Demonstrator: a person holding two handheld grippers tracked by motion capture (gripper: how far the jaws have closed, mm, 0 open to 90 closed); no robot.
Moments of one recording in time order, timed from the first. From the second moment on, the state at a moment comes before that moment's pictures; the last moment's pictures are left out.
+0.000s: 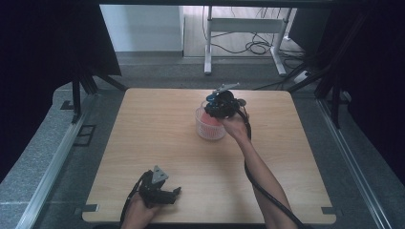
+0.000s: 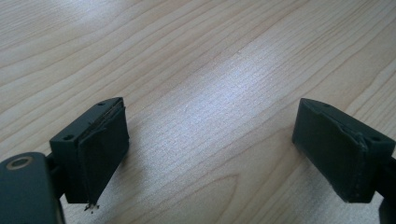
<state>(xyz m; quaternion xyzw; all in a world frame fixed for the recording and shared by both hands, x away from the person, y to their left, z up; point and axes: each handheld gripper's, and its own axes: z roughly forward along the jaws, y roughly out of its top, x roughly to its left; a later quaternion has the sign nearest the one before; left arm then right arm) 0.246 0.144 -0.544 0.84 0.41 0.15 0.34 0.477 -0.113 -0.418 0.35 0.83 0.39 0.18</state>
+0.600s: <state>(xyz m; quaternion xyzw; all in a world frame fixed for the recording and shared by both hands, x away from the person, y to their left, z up) 0.246 0.144 -0.544 0.84 0.41 0.15 0.34 0.480 -0.116 -0.433 0.36 0.83 0.38 0.17</state>
